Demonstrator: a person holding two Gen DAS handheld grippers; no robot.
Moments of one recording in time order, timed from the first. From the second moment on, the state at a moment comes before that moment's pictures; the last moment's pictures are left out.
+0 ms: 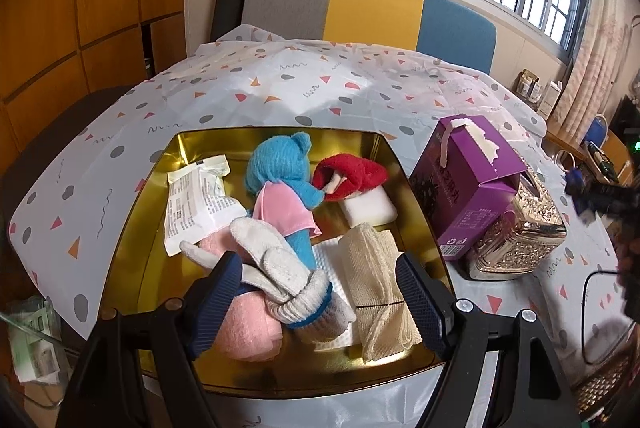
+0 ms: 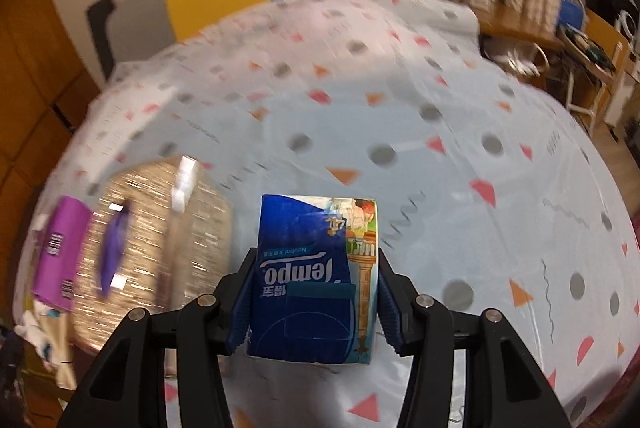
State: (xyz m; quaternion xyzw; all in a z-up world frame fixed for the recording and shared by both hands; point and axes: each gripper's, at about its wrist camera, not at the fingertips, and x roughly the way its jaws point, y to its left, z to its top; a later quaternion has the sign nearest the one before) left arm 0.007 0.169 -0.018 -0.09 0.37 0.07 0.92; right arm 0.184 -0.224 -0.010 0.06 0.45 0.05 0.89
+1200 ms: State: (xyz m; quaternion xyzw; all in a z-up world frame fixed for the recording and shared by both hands) left arm -0.024 0.264 -0.024 -0.14 0.36 0.19 0.90; right arm 0.134 0.126 -0.085 -0.16 0.49 0.32 0.79
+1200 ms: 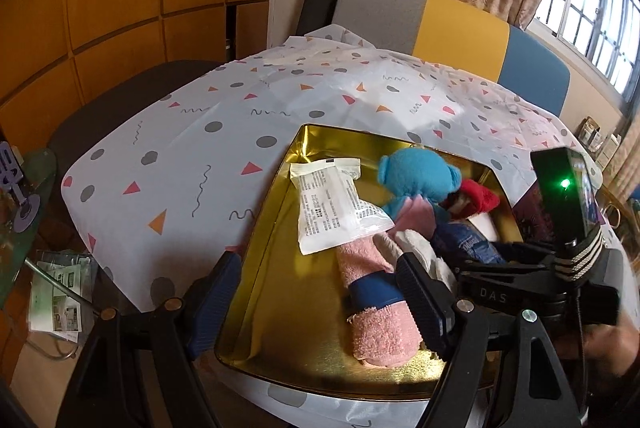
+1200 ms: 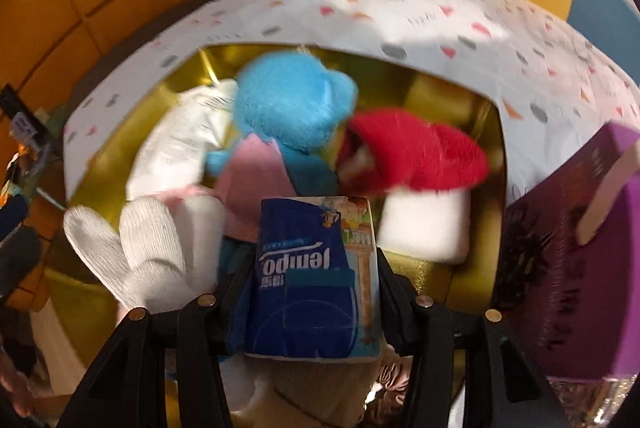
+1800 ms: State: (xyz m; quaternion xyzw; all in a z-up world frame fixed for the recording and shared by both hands) left arm -0.025 0.248 -0.016 -0.13 0.36 0.18 0.91; right arm 0.097 0.109 -0.040 -0.15 0.41 0.32 0.84
